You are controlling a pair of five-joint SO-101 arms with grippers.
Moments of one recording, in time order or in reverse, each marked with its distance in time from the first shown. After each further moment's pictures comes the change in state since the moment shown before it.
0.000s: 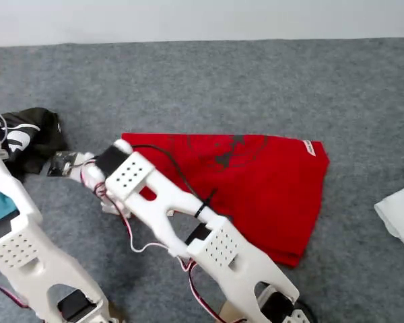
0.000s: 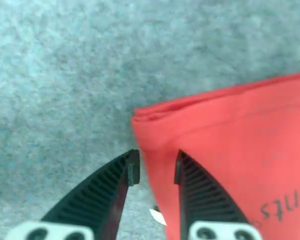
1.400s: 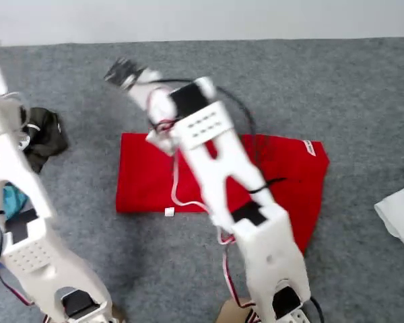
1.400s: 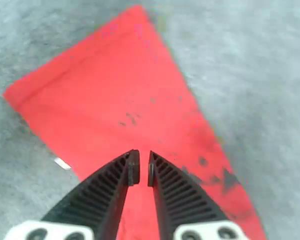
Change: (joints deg) left arm 11.3 -9.4 0.0 3.3 0.0; right arm 21.0 -21.8 -0.7 4.8 0.0
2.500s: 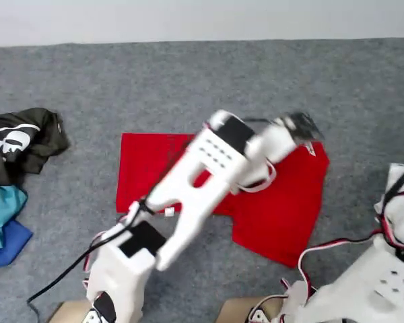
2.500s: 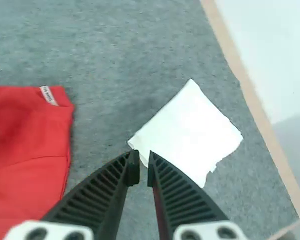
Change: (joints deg) left arm 71.1 4.7 6.7 1.8 -8.0; right arm 69.5 -69.9 43.2 0.0 0.0
